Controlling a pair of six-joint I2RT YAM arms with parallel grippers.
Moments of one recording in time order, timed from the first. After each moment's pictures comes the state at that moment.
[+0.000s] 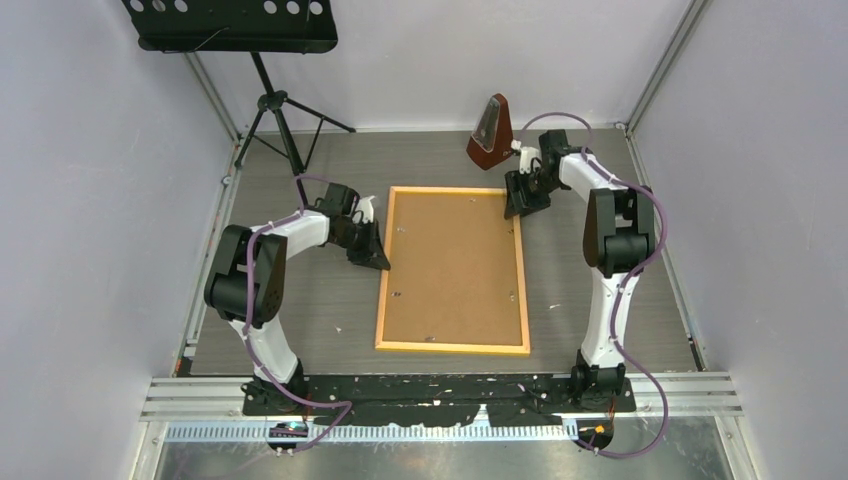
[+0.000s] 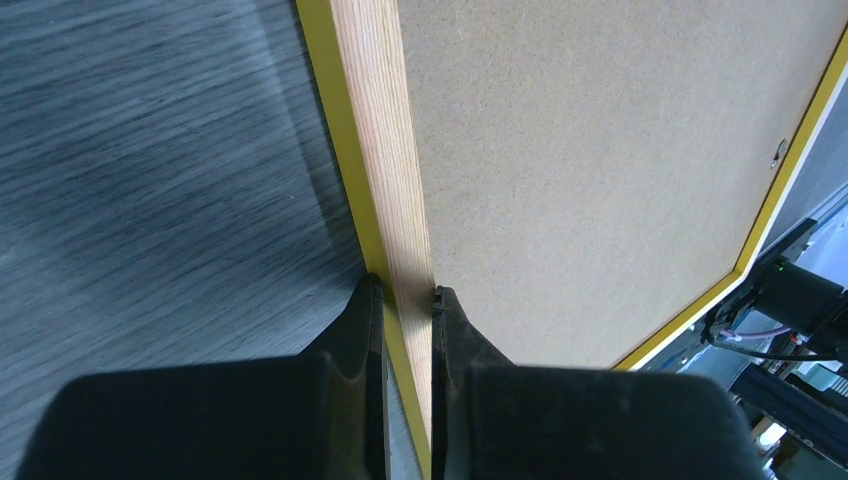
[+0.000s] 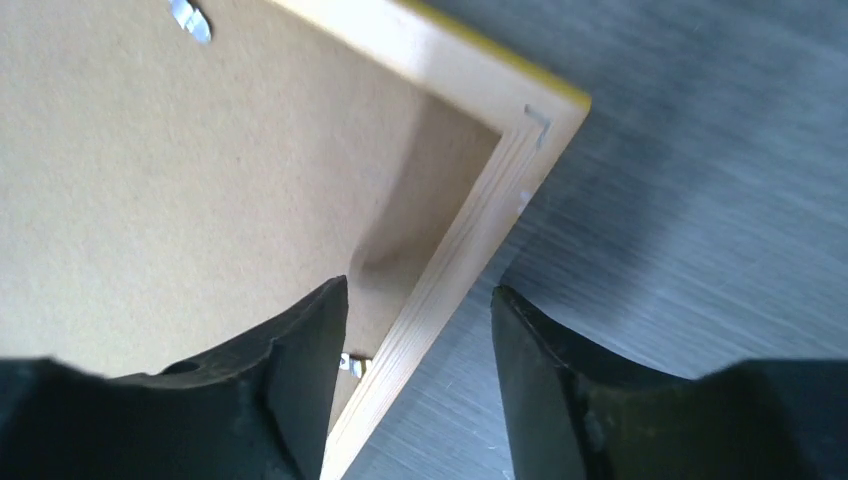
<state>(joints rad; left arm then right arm) -0.28 1.80 1.04 -0.41 0.54 -0.27 0.07 2.17 1.66 -0.73 -0.41 -0.19</state>
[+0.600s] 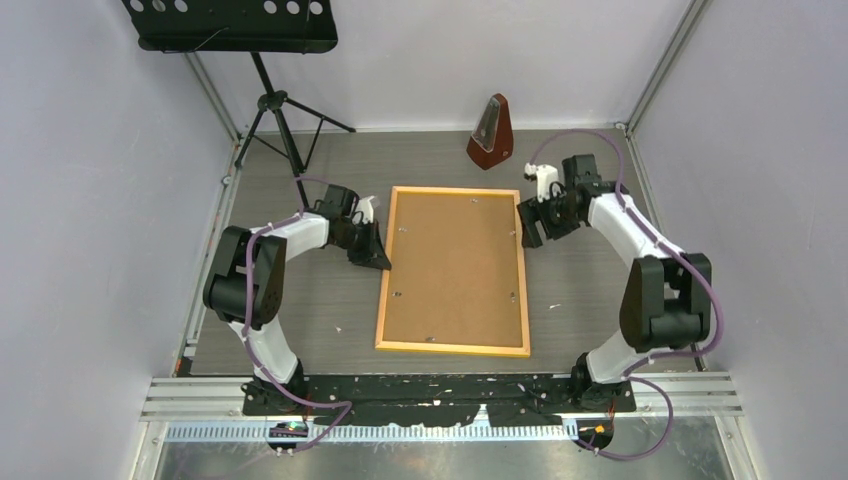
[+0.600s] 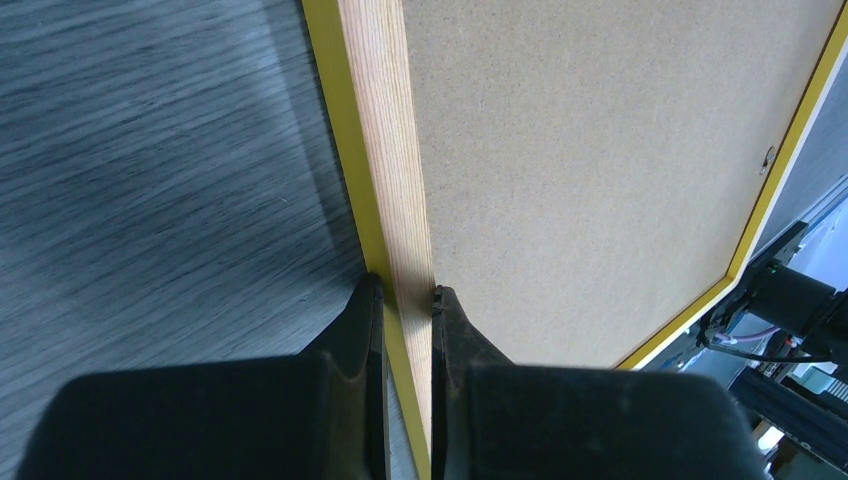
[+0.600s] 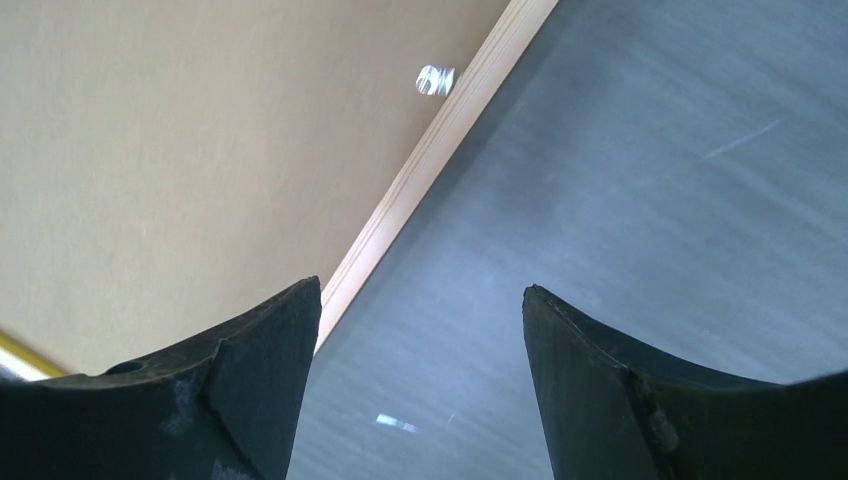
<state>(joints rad) -0.28 1.79 1.01 -0.37 0.55 -0.29 0.07 1.63 1.21 -0.68 -0.33 -0.33</state>
